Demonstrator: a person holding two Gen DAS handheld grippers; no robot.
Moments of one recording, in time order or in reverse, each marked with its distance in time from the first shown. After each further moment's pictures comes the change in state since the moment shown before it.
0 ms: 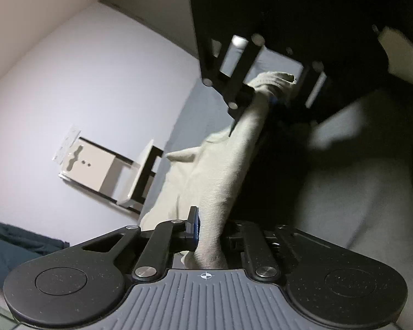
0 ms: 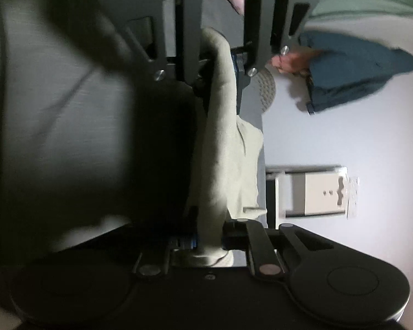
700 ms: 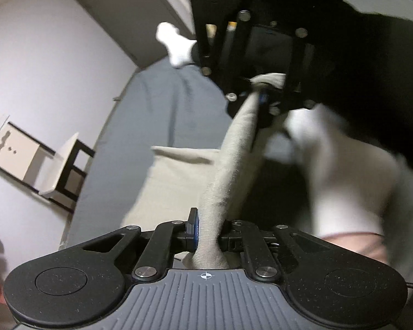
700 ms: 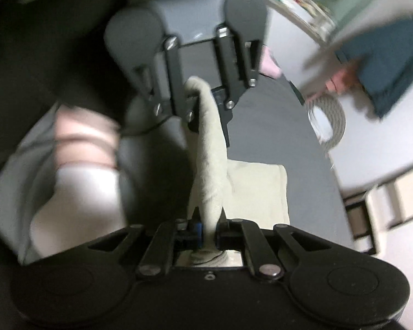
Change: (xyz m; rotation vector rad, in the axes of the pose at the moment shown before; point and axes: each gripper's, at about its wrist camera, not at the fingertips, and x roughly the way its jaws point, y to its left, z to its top) left arm -0.064 0.097 -0.006 -0.124 -0.010 -0.424; right arm -0.098 -0.103 0.010 0.355 -0.220 0.526
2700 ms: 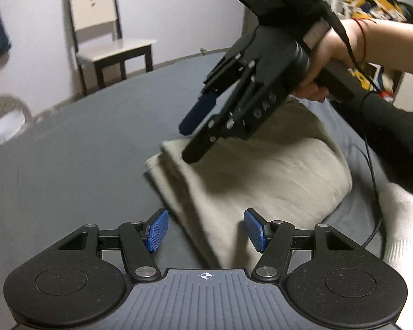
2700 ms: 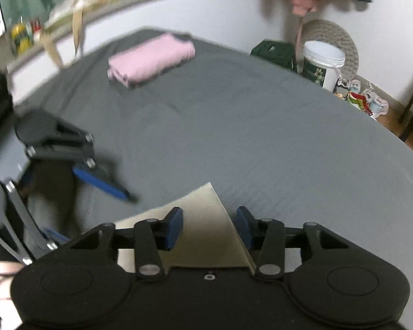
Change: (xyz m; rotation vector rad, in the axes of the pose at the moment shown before) left arm 0.070 0.026 -0.127 -0.840 0.033 -0.013; right arm 0.171 -0.192 -0.016 0.518 -0.052 0.359
